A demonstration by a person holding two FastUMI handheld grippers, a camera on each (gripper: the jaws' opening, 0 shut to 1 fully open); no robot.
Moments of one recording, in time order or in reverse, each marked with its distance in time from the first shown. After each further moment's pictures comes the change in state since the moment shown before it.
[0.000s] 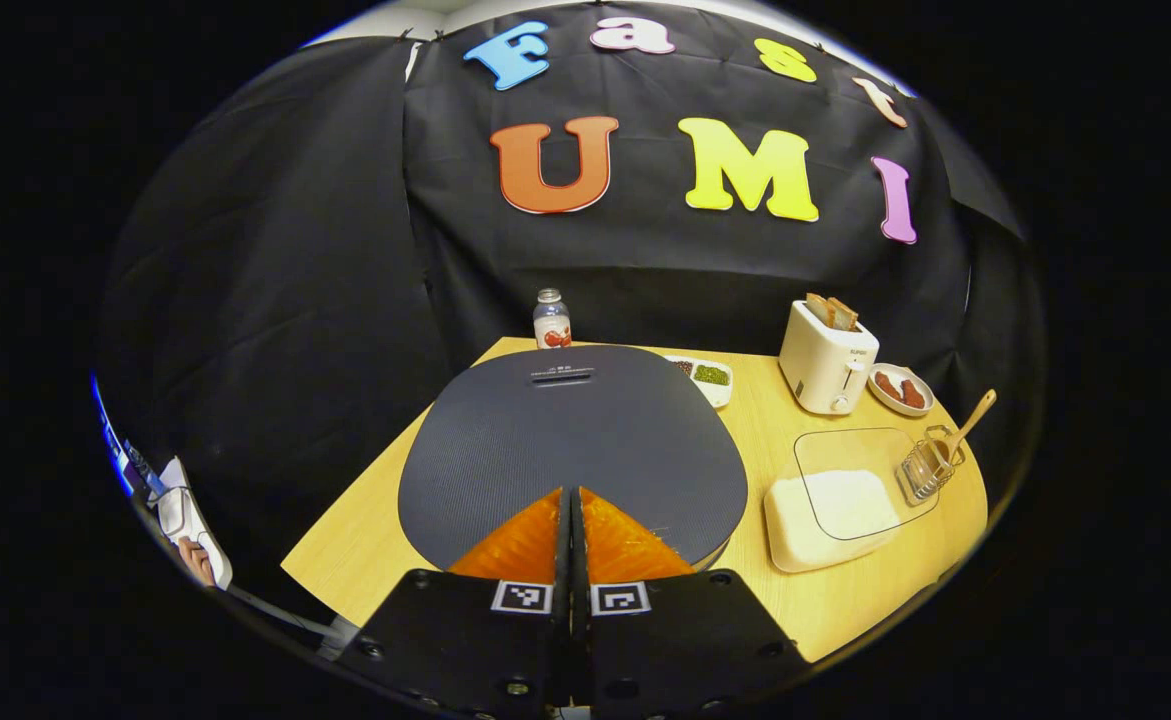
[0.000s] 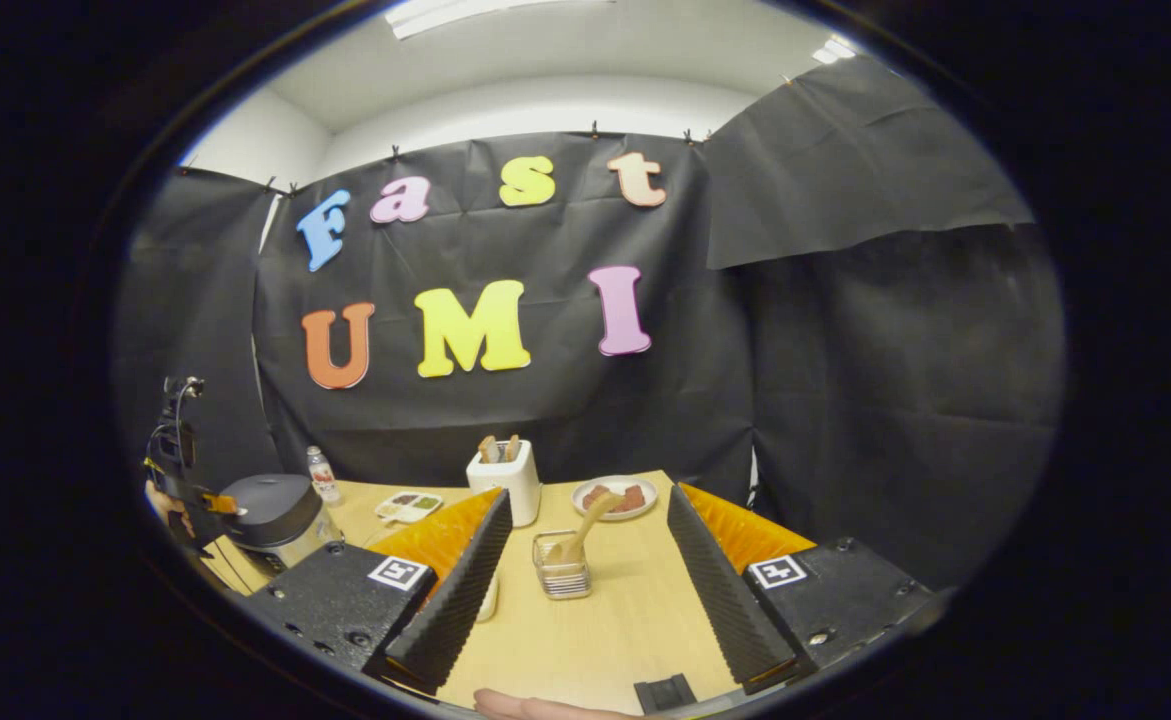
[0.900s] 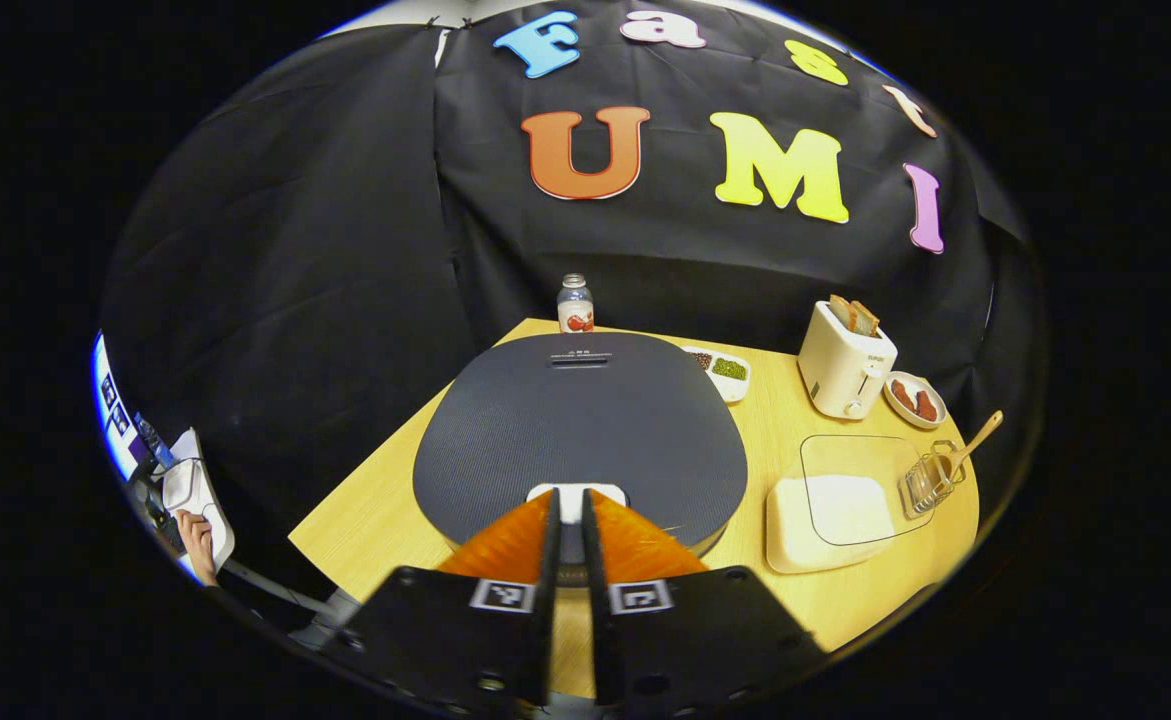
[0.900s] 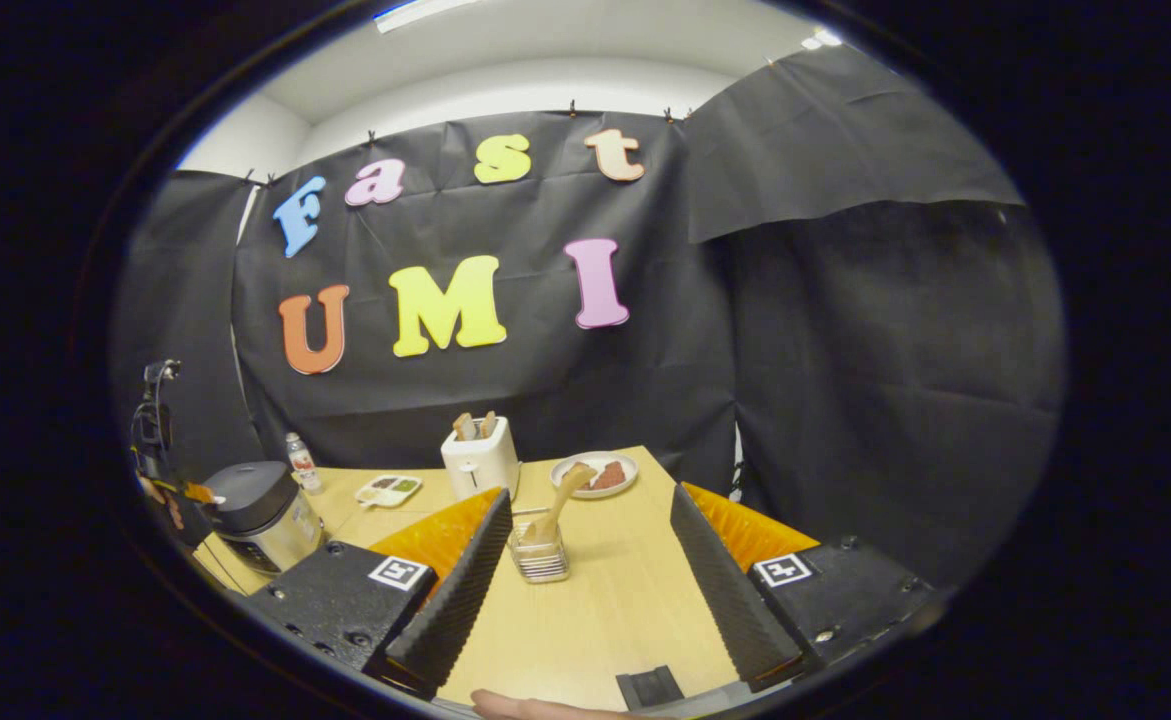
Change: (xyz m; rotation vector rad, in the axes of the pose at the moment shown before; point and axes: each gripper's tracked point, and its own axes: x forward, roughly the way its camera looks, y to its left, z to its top) left arm -0.035 0.000 0.004 -0.035 -0.005 0.093; right arm 0.011 -0.020 -0.028 0.015 0.072 -0.039
